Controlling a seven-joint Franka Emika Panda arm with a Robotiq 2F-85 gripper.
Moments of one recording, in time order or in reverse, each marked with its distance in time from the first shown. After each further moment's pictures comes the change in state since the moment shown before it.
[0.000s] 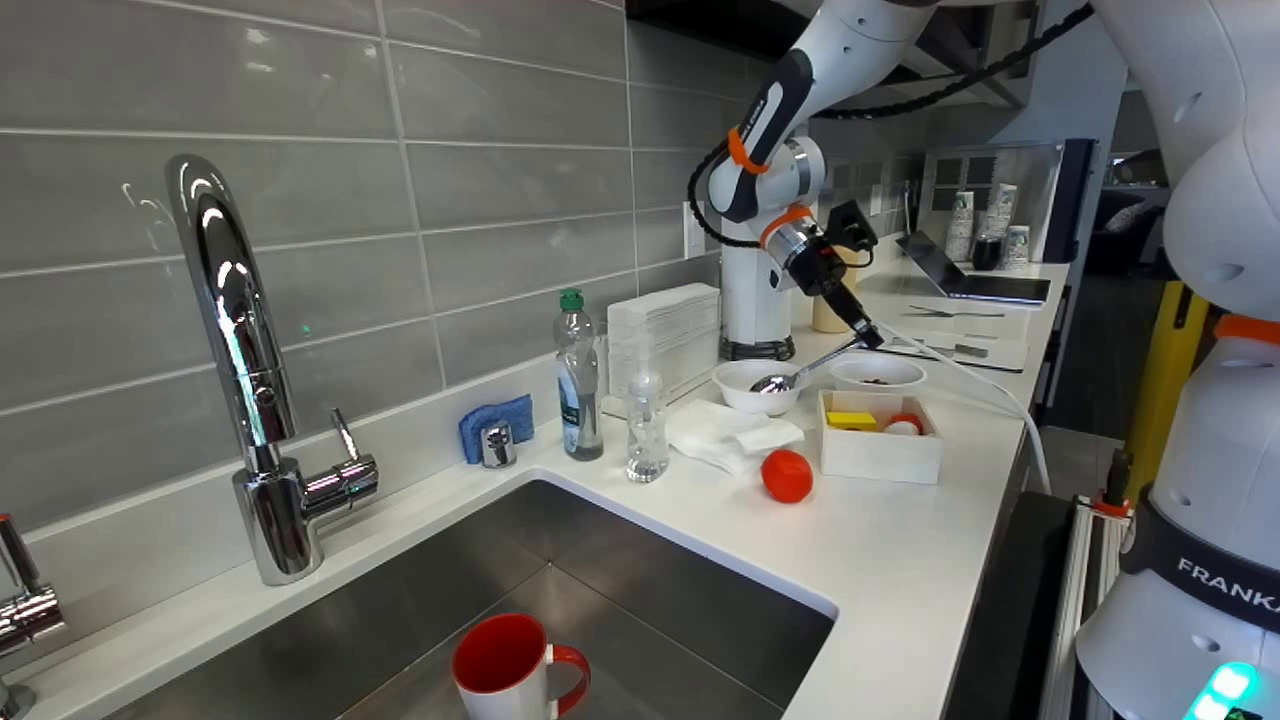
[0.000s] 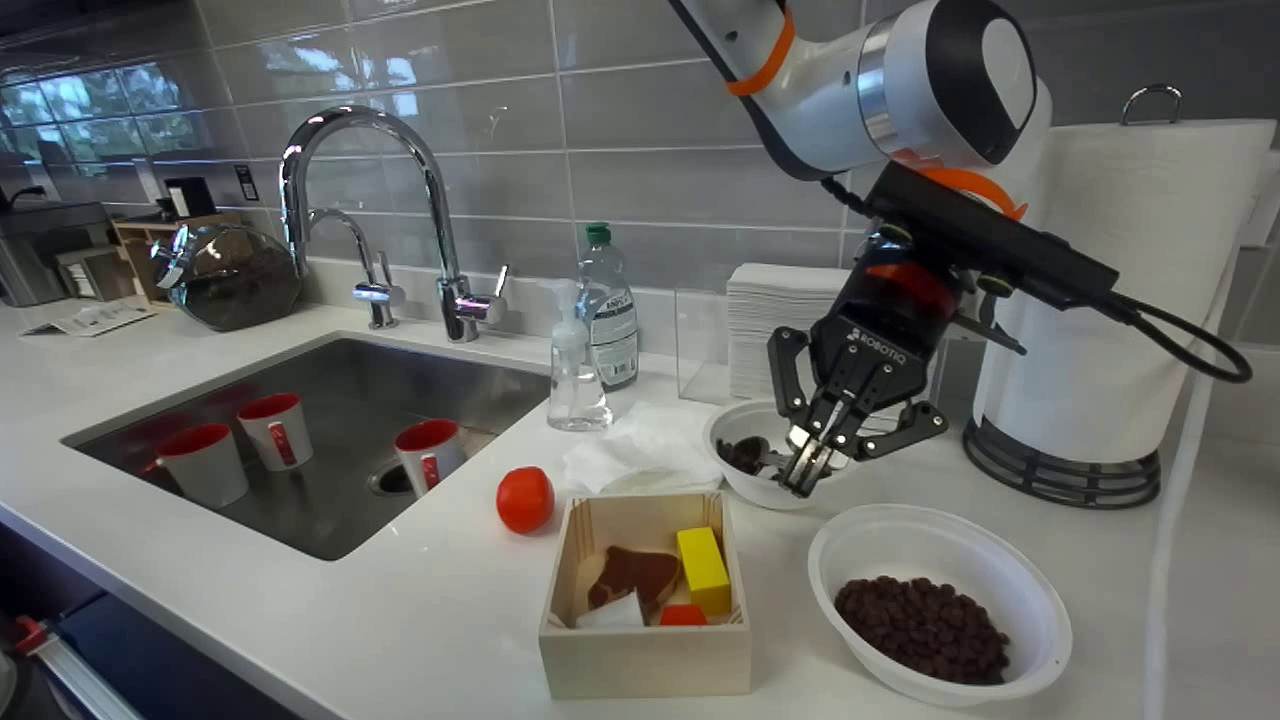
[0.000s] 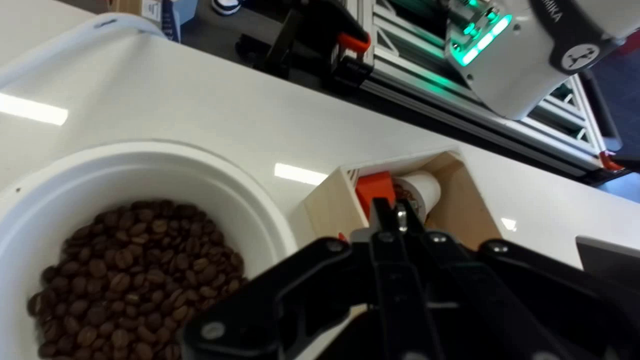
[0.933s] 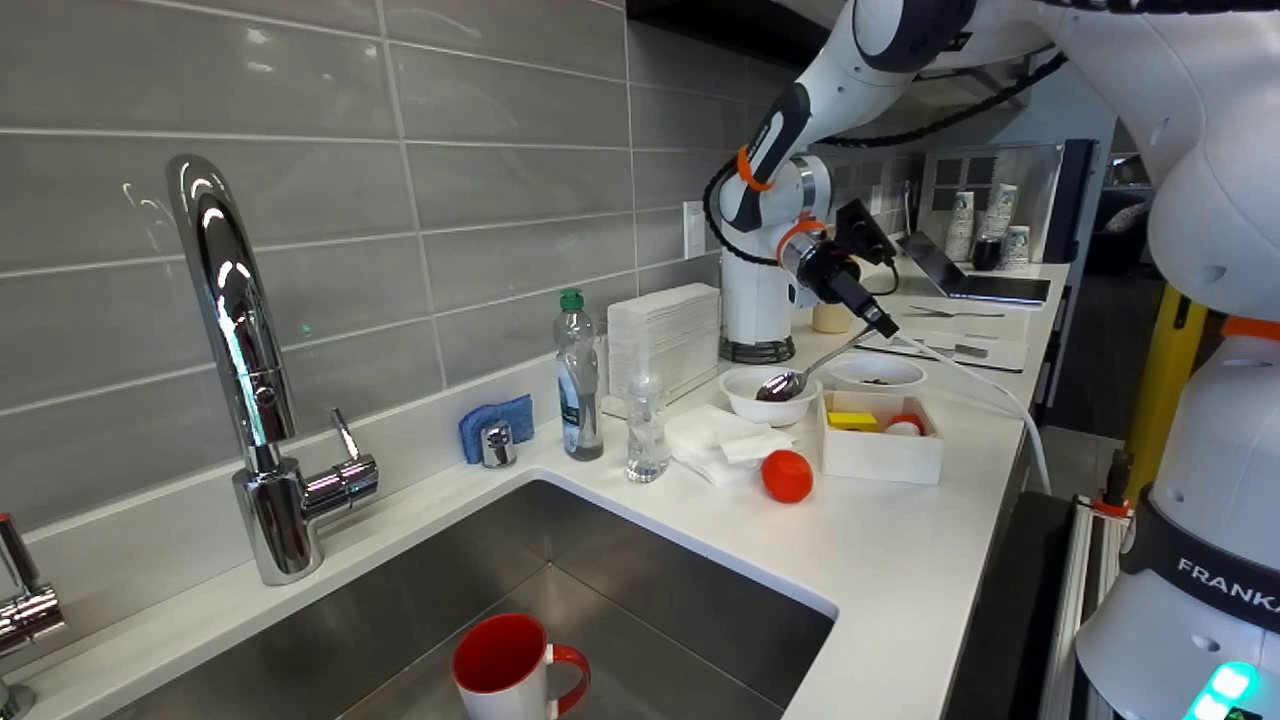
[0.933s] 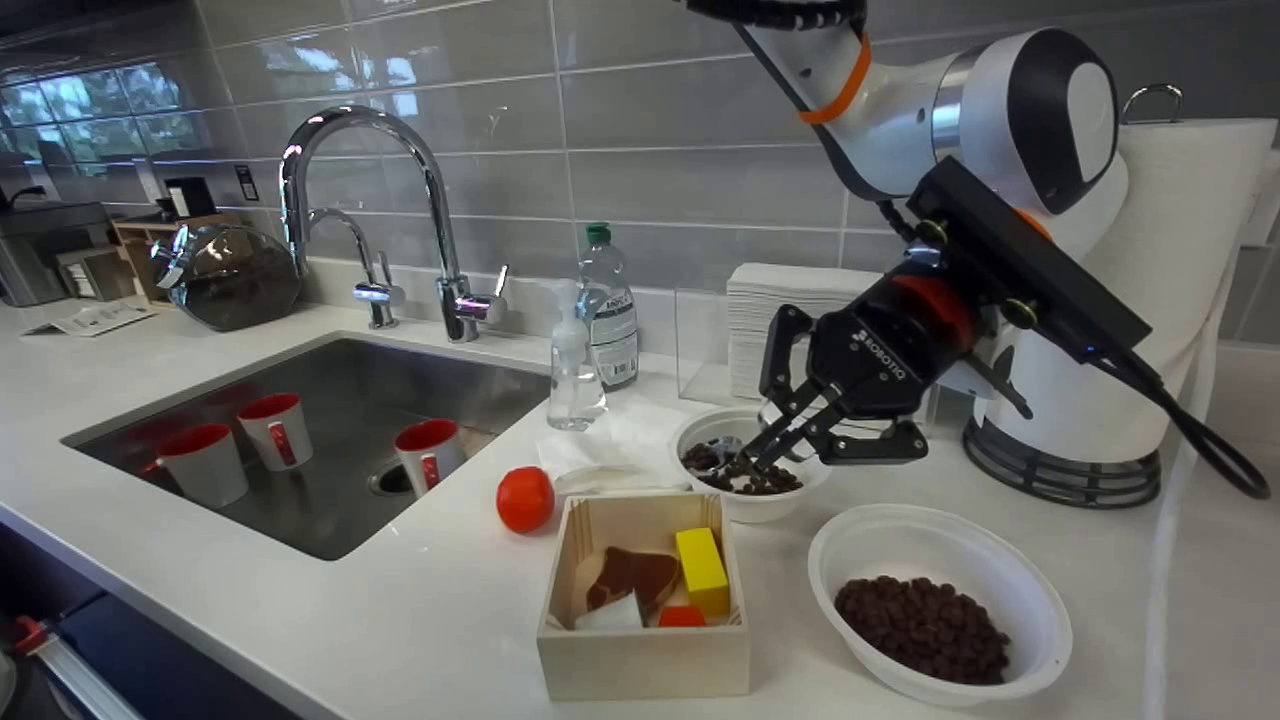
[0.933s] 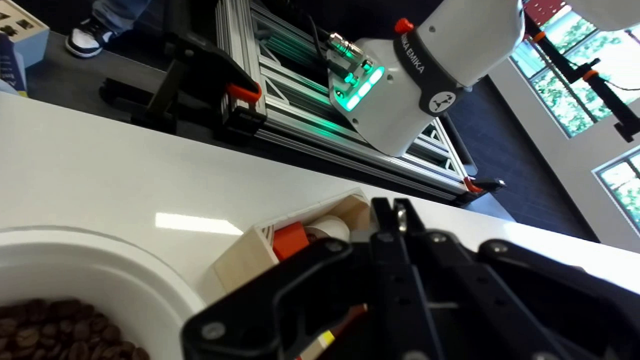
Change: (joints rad) arm -0.076 0.154 0.004 0.198 0.104 -0.339 -0.016
